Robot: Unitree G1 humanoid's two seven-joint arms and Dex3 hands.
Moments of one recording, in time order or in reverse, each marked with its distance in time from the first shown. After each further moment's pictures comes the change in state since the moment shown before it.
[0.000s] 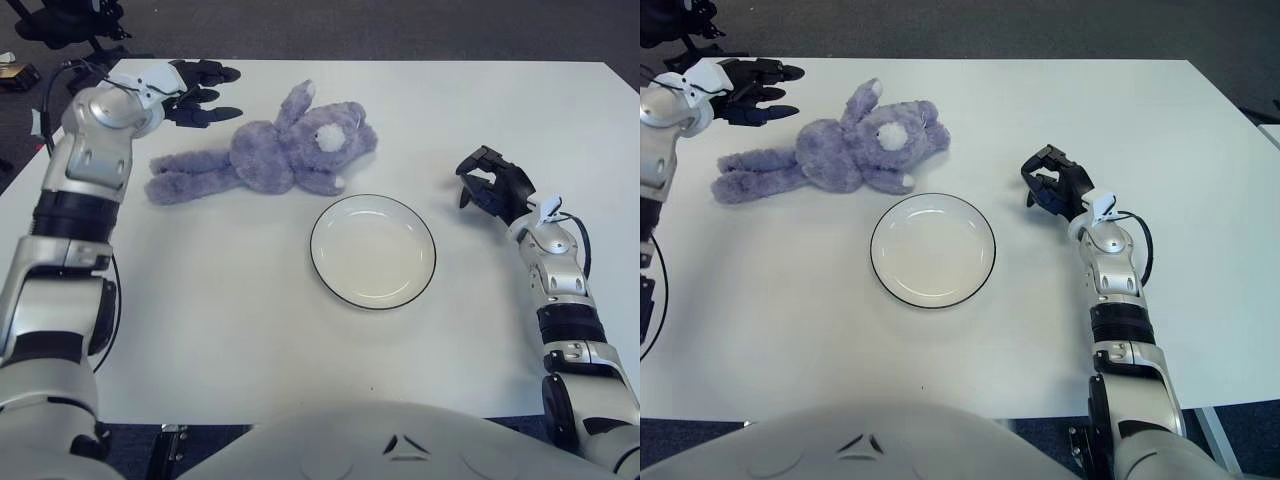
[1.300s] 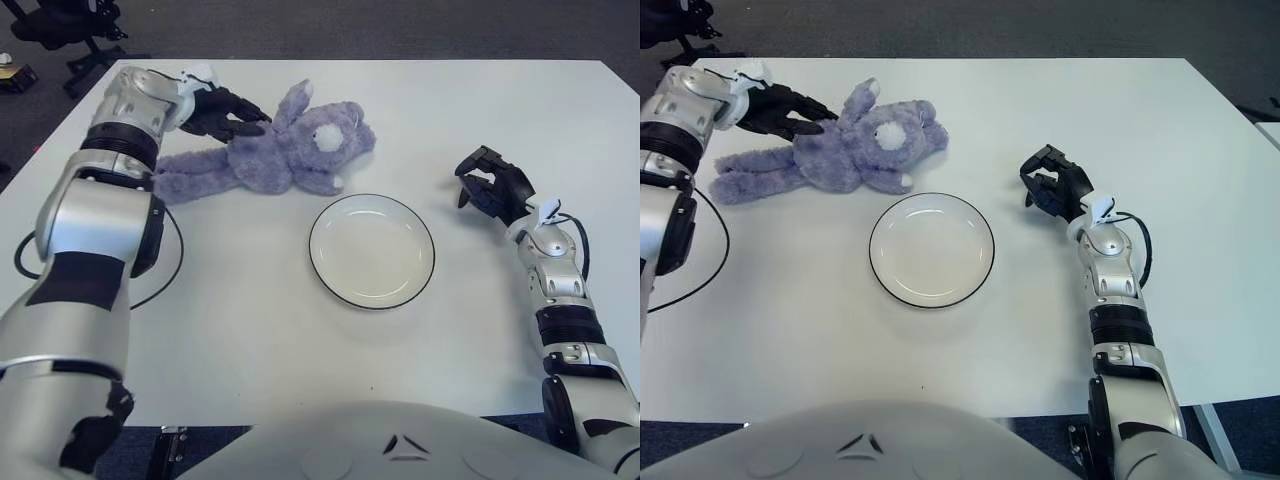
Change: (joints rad) left arm -0.222 -0.197 -0.077 0.501 0.095 -0.095 -0.221; right arm 0.011 -0.001 0.011 0.007 -0.001 -0.019 0.002
